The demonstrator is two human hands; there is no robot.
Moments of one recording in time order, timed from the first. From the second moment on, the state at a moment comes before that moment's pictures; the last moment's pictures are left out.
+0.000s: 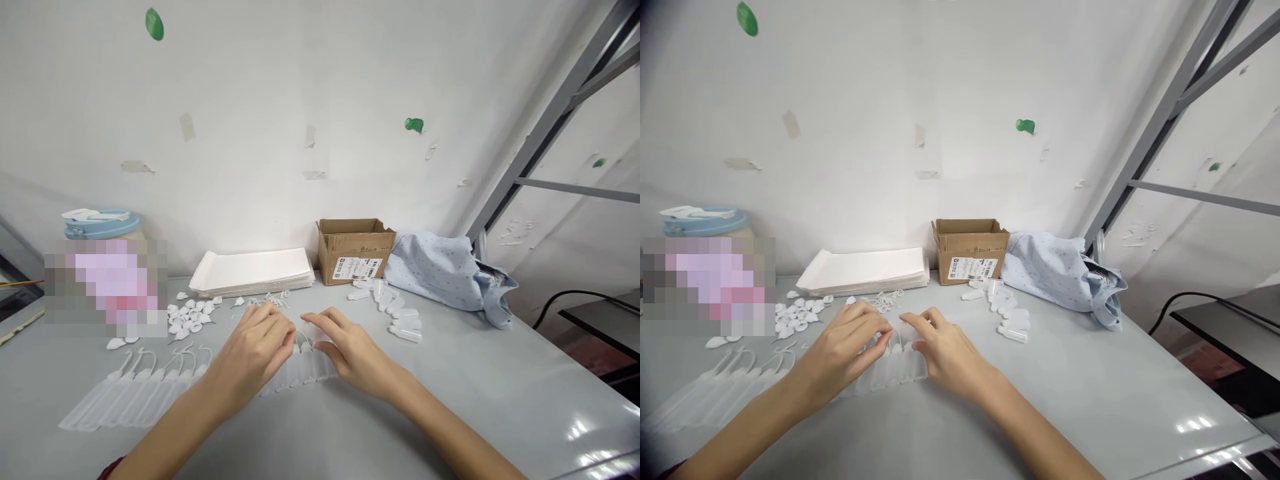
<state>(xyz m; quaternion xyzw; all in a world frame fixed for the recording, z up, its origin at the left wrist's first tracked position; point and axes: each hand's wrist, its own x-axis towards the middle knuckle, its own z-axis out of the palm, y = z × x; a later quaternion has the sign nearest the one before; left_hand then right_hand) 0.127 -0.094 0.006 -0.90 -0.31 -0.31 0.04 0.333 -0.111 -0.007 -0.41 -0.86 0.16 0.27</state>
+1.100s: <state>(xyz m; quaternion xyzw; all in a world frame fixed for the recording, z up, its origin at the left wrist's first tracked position) 0.187 -0.087 0.015 -0.88 -0.32 -0.34 0.04 0.350 -0.102 0.018 -0.50 -0.57 0.46 0.46</state>
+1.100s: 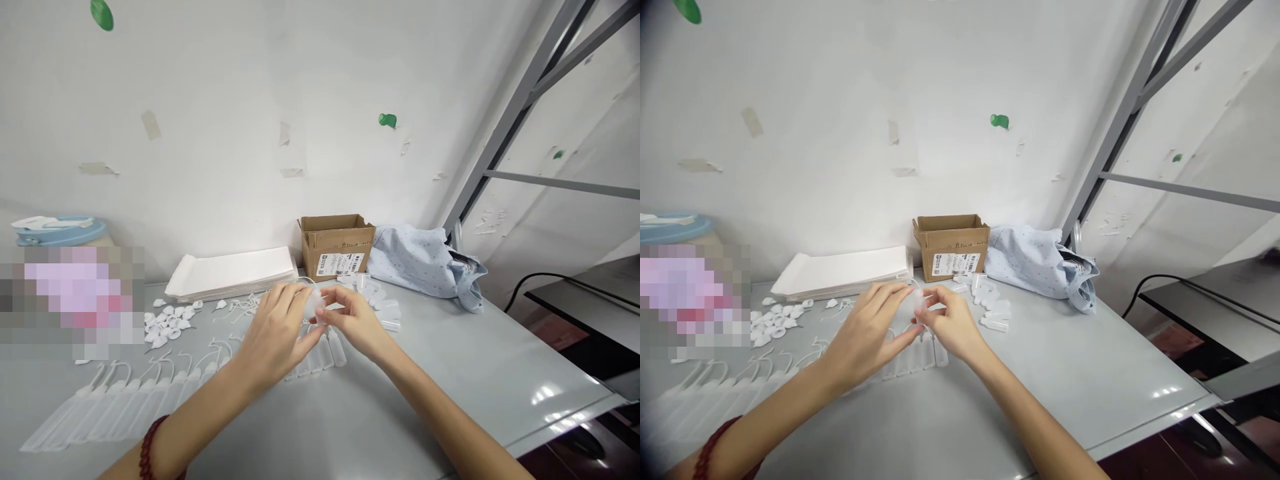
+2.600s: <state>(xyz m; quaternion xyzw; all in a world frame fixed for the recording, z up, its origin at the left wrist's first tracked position) 0.240 -0.096 -0.012 -0.91 -0.37 -0.17 -0.14 0.412 -0.079 0.013 -0.57 -0.70 0.42 0.07</state>
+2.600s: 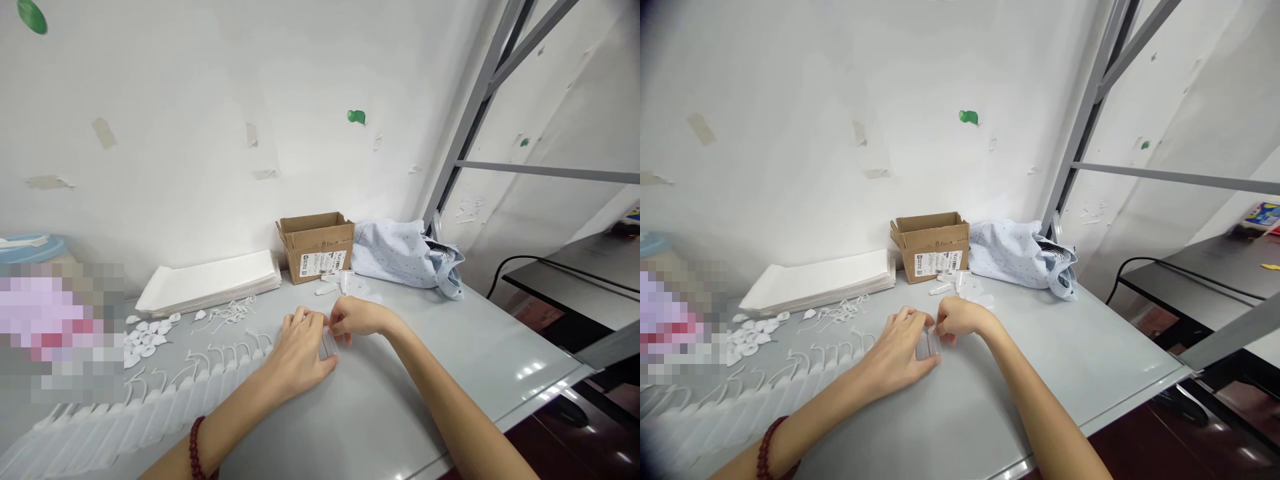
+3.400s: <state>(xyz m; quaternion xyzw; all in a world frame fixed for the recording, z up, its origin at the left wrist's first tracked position) 0.240 -0.098 -0.019 -0.91 -0.36 -0.14 -0.14 0.416 -0.078 0.014 -0.57 -0.71 0.41 0.07</state>
